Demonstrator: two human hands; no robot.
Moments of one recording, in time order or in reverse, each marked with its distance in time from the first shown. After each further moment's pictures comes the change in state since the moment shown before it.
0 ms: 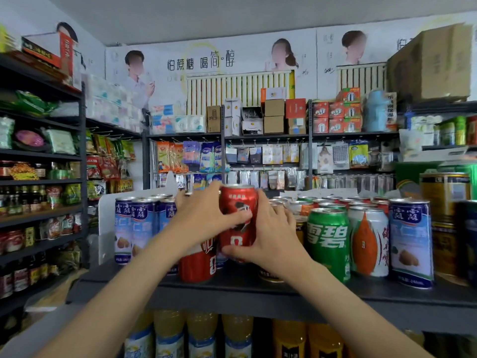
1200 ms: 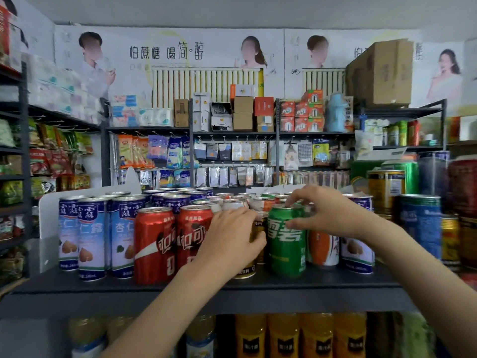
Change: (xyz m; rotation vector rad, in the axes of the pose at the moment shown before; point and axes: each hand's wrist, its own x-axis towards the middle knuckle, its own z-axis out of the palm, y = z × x) left_hand -0.020 0.072 0.058 -0.055 -0.021 0.382; right_hand -0.011 0.083 -0.121 -0.191 -0.286 0.085
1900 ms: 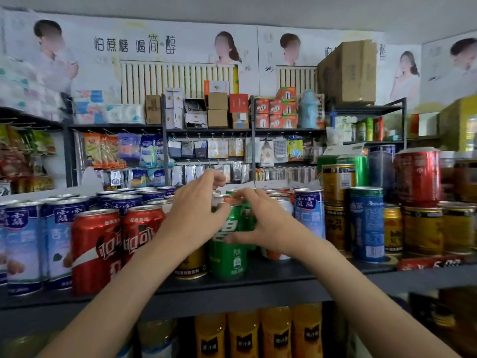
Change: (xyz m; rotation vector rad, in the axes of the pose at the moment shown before) left_hand 0.030 0.022 -0.002 -0.213 0.147 -0.076; right_hand -0.012 -0.001 0.030 0.194 0.140 -0.073
